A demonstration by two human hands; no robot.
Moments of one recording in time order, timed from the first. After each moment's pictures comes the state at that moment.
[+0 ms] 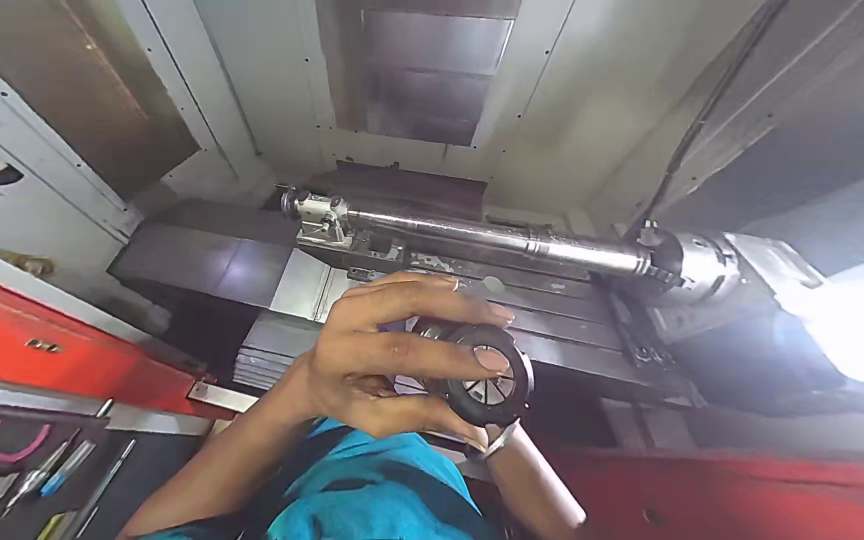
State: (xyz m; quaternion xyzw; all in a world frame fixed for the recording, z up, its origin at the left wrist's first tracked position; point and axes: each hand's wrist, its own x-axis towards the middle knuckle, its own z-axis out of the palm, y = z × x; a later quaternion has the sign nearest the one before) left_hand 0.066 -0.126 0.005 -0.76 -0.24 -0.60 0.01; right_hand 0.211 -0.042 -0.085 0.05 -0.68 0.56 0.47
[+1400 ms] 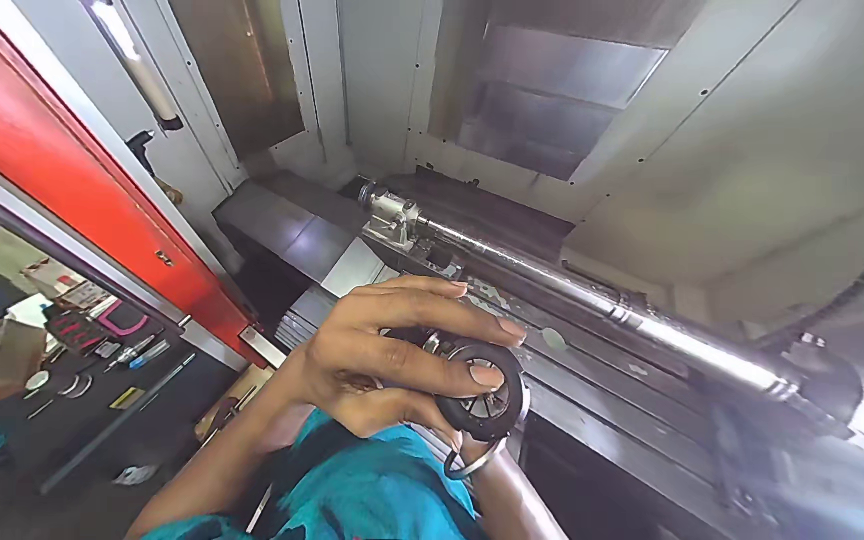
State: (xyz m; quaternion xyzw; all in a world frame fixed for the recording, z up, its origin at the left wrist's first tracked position) left_hand 0.040 -0.169 0.008 -0.74 -0.32 -0.58 0.07; right_hand 0.157 -0.057 -0.092 0.08 -0.68 0.55 0.48
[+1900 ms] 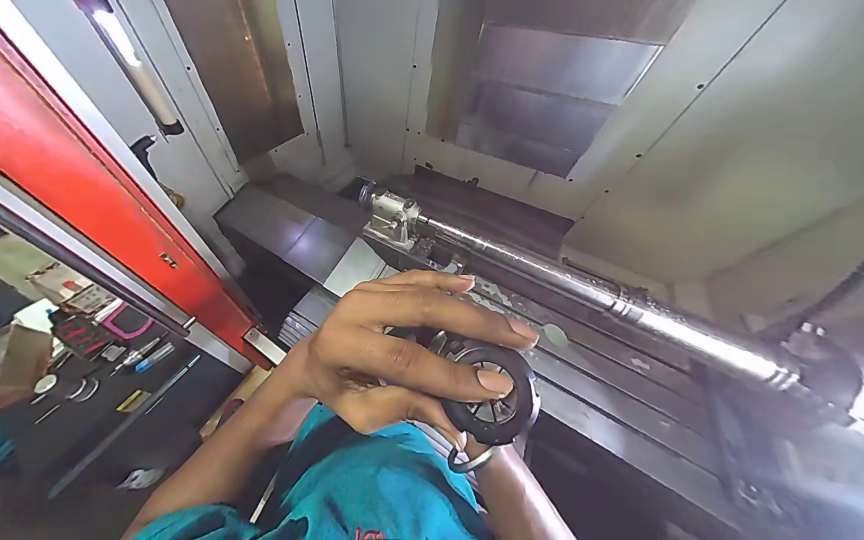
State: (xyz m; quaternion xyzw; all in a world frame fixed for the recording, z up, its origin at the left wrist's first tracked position) left_hand 0.044 -0.173 0.015 -0.76 -0.31 -0.57 0.06; right_hand 0.158 -0.058 -0.097 0.06 -0.70 0.49 0.52
